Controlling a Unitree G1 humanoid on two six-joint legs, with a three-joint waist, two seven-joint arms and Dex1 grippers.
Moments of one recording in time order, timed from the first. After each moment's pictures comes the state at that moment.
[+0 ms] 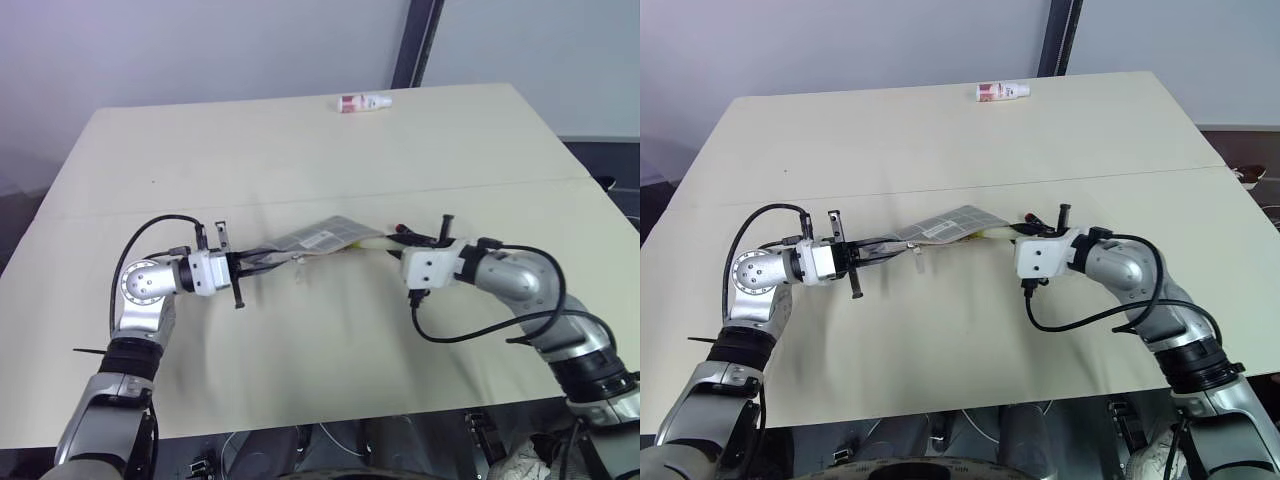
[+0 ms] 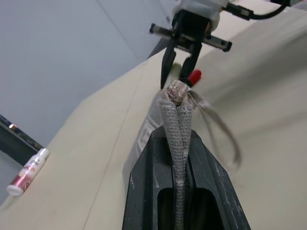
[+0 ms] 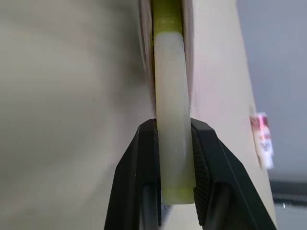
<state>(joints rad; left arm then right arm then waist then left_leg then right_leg) -0.45 0.50 -0.07 0.43 -0.34 -0.76 -1.29 -0.36 -0.75 0.21 -0.09 -0.34 -0.18 0.73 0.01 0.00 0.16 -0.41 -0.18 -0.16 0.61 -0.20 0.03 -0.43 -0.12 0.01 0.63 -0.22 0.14</state>
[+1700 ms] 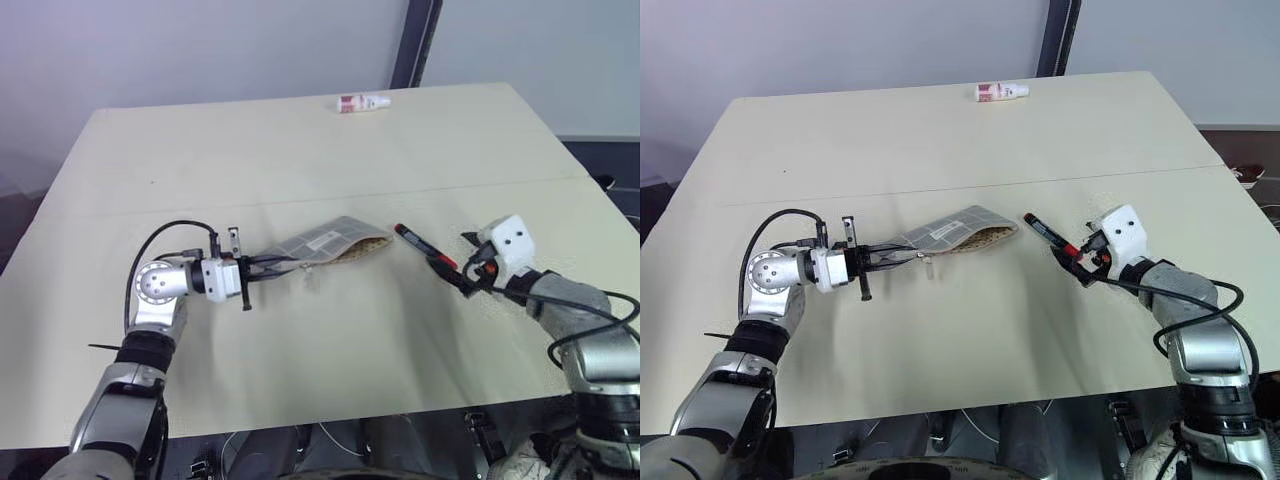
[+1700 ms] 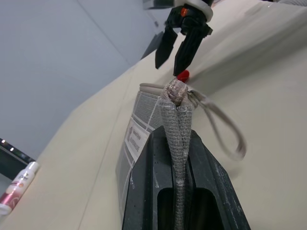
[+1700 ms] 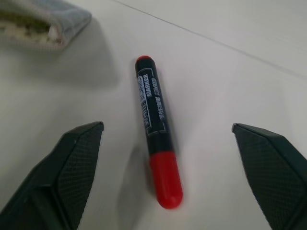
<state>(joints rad) -0.51 0.45 -0.10 0.57 -0.33 -0.88 -1.33 -0.17 -0.64 -0.19 -0.18 0.29 0.60 0.66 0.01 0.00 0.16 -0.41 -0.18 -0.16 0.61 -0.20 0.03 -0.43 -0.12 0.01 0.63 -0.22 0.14</state>
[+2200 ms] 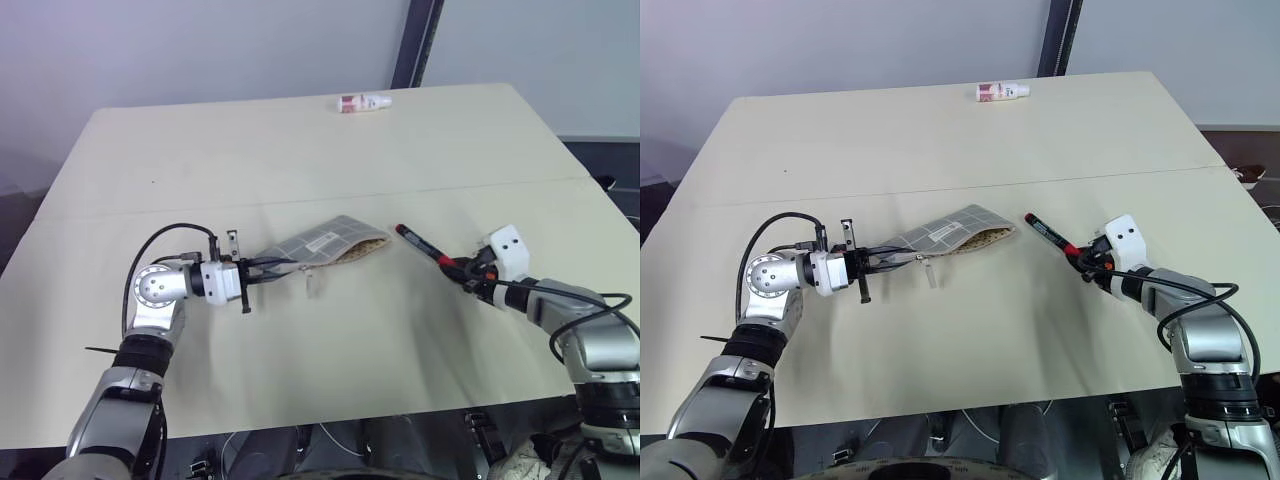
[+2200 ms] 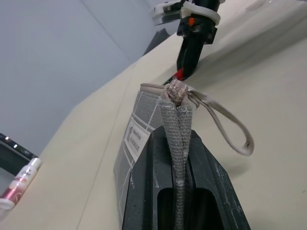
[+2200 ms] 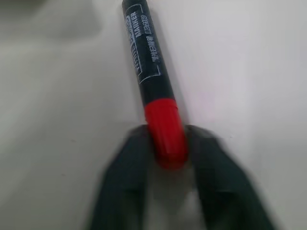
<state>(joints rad) -0.48 0.46 -0.10 0.55 -0.31 -0.89 -1.30 -0.18 -0.68 -0.16 -0.07 0.30 0.65 0.69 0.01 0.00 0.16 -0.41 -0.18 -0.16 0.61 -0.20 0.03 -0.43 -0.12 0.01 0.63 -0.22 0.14</state>
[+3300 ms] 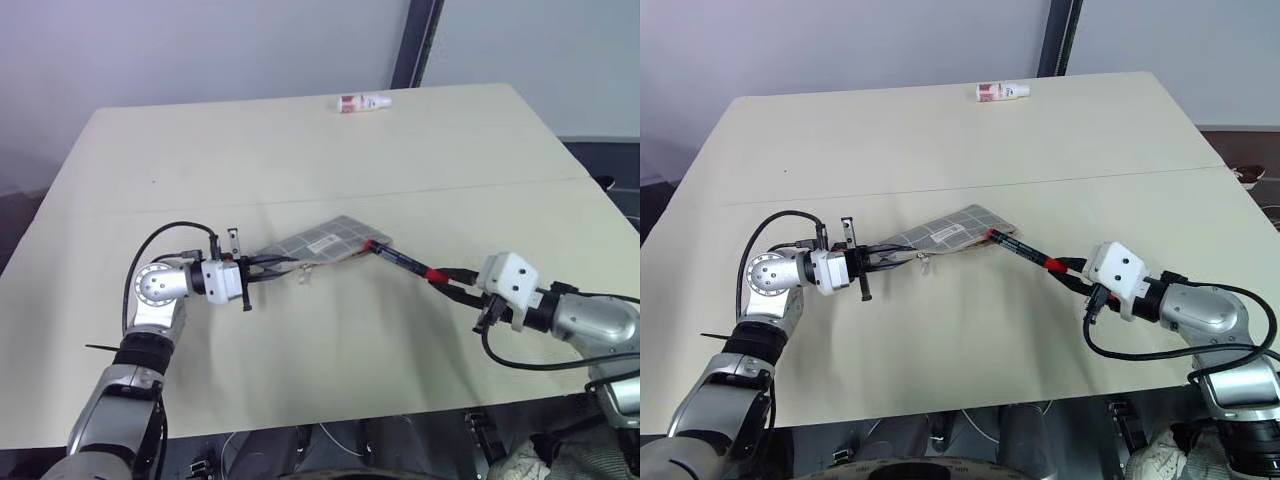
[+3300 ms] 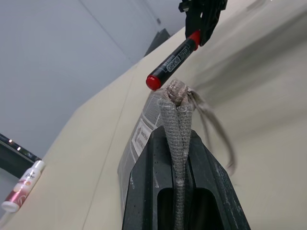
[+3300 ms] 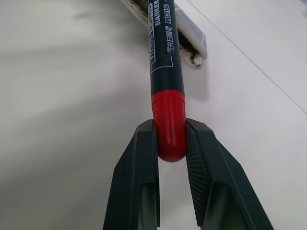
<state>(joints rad) -0.48 0.46 -0.10 0.56 -0.31 -0.90 -1.29 0.06 -0.81 -0.19 -0.32 0.26 0.16 0.93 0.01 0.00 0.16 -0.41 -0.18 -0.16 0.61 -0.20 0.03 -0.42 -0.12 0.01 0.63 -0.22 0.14</state>
